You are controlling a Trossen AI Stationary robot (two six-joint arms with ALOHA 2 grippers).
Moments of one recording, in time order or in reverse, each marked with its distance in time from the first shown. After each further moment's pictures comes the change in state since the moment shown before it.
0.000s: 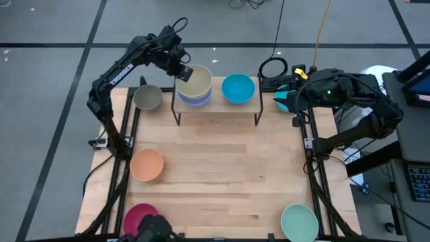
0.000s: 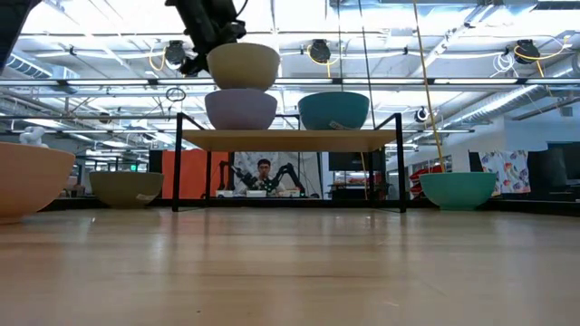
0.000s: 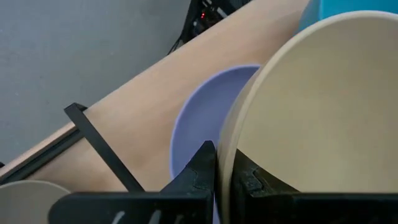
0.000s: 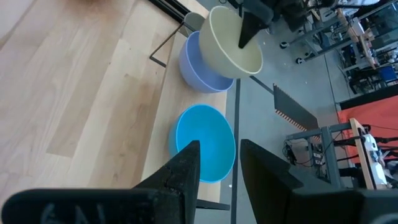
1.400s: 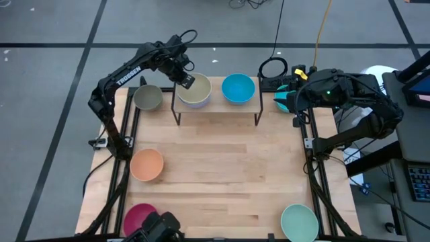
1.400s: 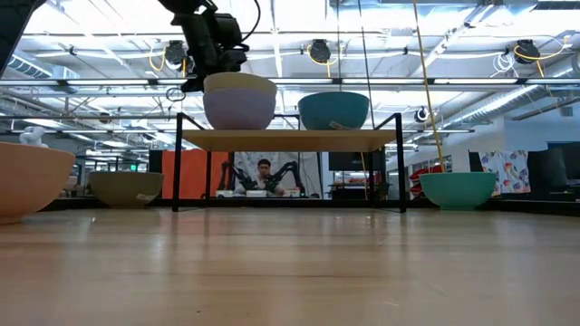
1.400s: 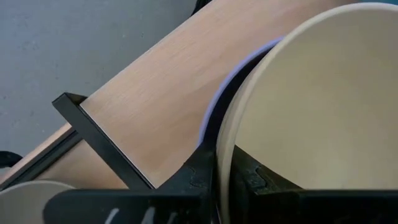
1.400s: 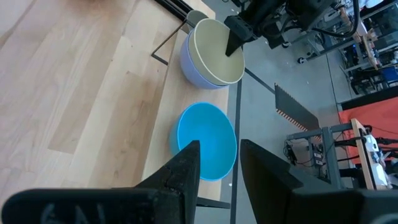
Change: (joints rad) left arm -0.003 0.016 -0.155 0.070 -0.055 0.082; right arm 0.000 0.000 0.000 -0.010 -0.003 -0.007
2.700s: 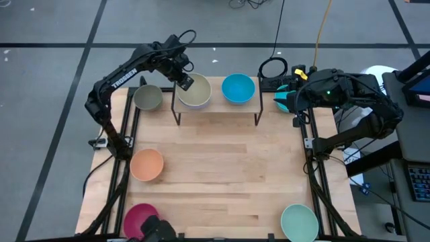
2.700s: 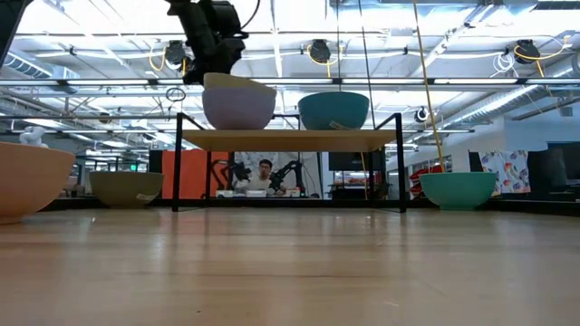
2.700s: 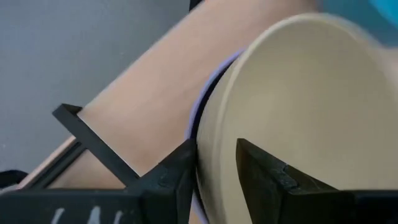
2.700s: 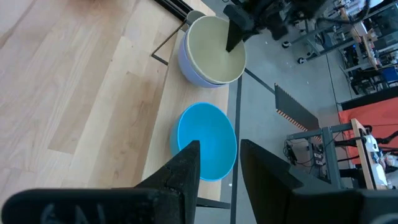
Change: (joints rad) left arm -0.030 -0.055 -0.001 0.012 -0.003 0.048; right arm 0.000 0.000 0.000 0.000 -0.001 0.000
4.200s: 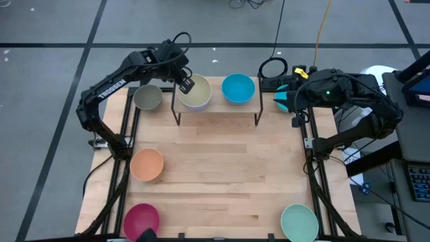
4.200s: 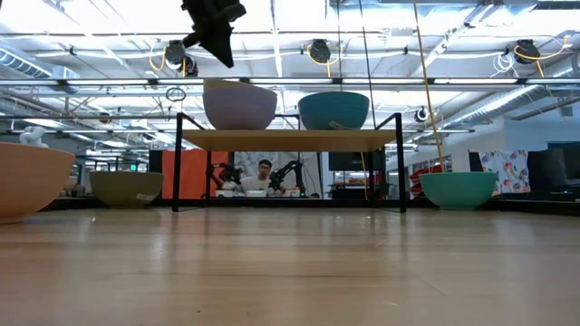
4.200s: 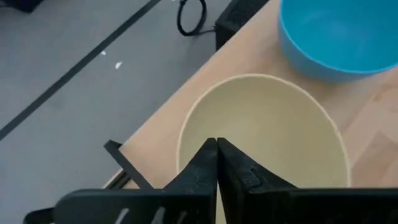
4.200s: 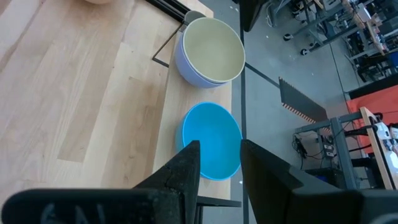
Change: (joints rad) left arm -0.172 -0.134 0.001 0.093 -0.285 -0.015; right arm 0.000 0.002 0.000 -0.002 0.000 0.079
